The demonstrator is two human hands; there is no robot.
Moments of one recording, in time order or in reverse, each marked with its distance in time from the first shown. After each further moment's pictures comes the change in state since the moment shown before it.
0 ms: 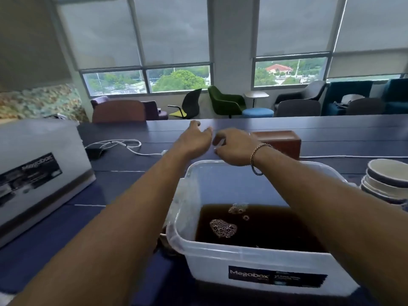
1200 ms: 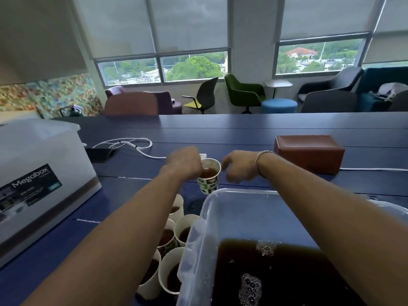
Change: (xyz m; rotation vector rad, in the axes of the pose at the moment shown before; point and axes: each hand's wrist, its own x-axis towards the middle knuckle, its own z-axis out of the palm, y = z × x) left_hand 0.103 -0.092 -0.004 0.796 -0.050 -0.034; right_hand 0.114 0.022 0.044 -0.063 -0.483 0.101
